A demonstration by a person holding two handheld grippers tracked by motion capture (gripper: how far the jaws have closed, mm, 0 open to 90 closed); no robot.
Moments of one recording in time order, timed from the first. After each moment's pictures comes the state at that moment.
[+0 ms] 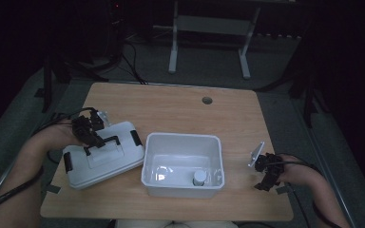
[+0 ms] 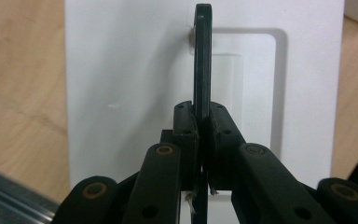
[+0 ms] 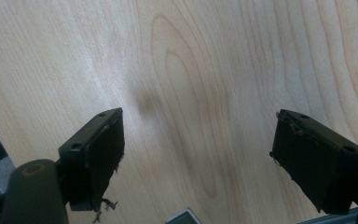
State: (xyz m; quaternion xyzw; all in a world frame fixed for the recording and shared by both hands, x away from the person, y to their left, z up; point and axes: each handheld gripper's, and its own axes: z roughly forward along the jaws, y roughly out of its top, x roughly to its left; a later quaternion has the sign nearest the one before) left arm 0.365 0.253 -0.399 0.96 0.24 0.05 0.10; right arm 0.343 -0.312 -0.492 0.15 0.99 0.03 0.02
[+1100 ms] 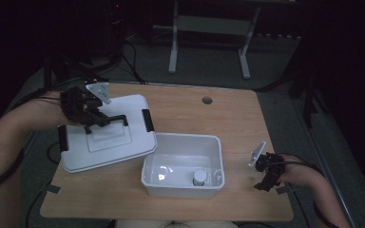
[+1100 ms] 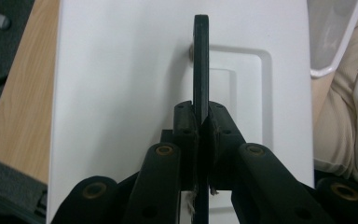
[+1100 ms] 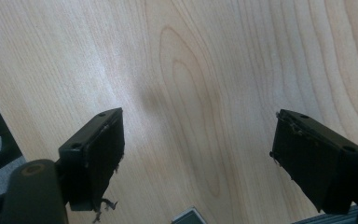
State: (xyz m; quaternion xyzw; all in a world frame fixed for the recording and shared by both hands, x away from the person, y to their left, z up) left arm 0.333 0.209 -0.273 0.97 0.16 0.11 0.16; right arm 0.339 -0.310 -0.482 0.15 0.99 0.05 0.02
